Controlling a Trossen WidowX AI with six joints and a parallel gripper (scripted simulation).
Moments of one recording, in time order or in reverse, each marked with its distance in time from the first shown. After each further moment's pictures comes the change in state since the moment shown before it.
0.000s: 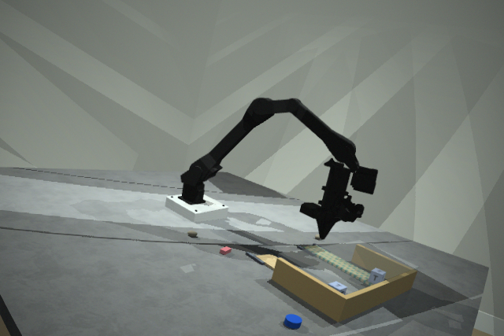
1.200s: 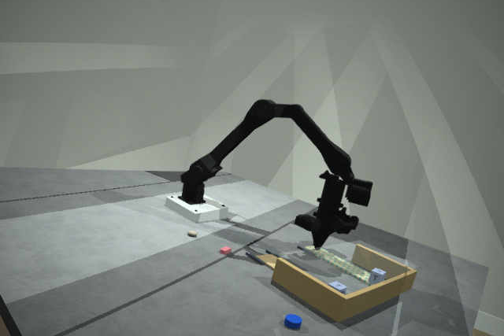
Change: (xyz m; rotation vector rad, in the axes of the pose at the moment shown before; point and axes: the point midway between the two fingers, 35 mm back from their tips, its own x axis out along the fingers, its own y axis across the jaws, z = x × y) arm 0.036 -0.001 -0.006 0.002 0.002 -0.002
